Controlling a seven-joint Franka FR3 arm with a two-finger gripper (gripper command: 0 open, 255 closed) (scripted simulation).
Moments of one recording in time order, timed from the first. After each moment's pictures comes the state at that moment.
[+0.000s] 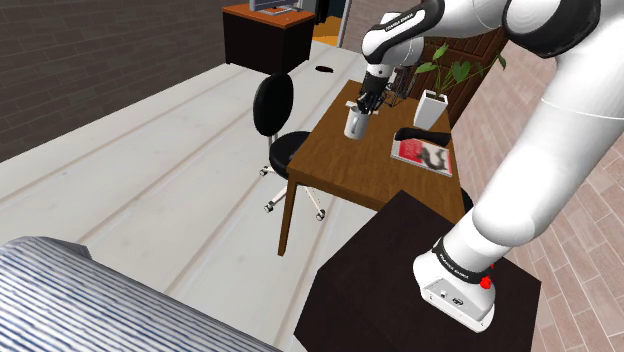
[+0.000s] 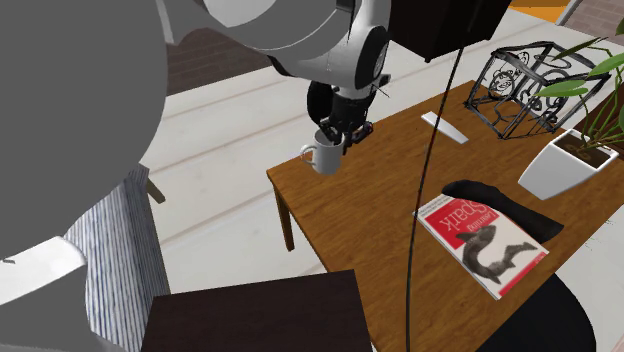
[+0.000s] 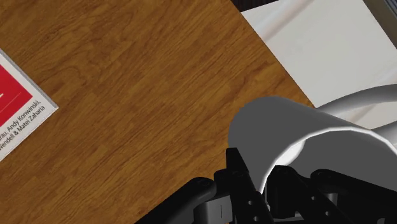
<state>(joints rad) -0.16 0.19 -0.32 -2.04 0.08 2.13 -0.28</state>
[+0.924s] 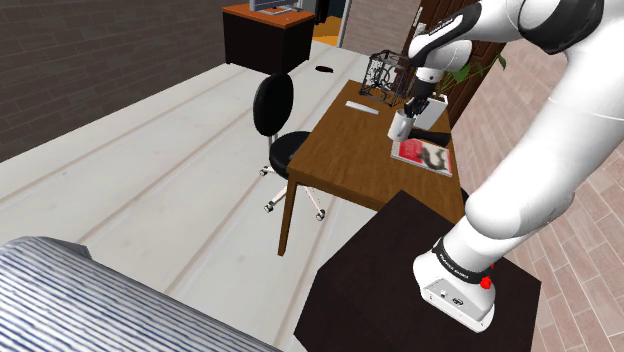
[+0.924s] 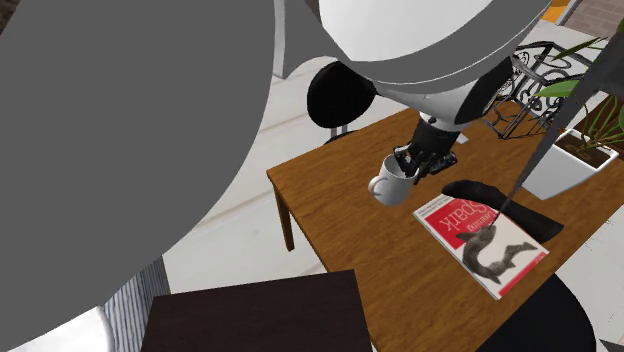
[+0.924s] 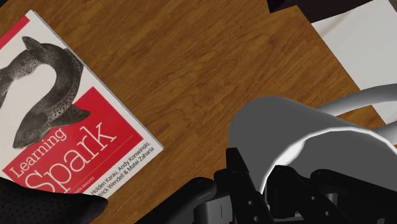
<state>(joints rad) -0.35 0.15 -0.46 -2.08 0.06 2.14 -0.60</state>
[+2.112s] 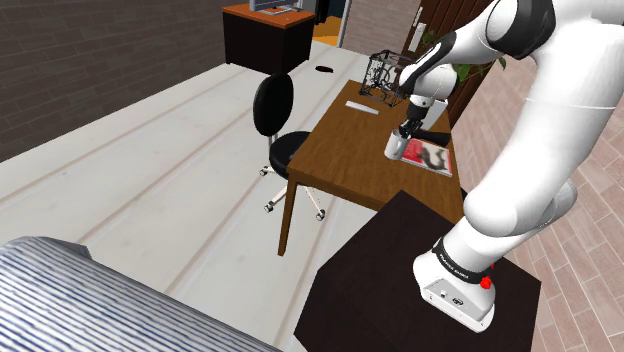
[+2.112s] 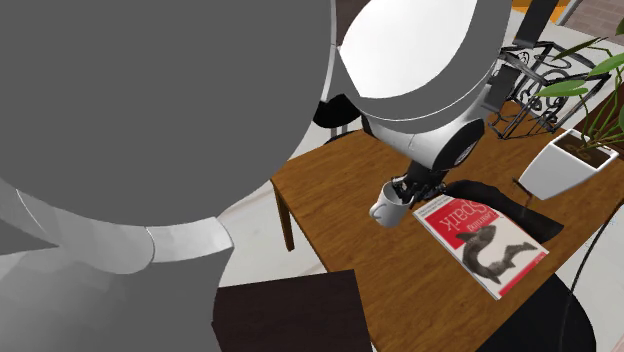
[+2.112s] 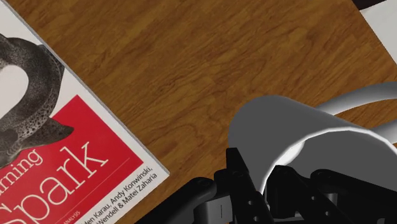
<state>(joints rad) -0.40 0.32 -0.44 -2.14 0.16 2.34 -0.70</state>
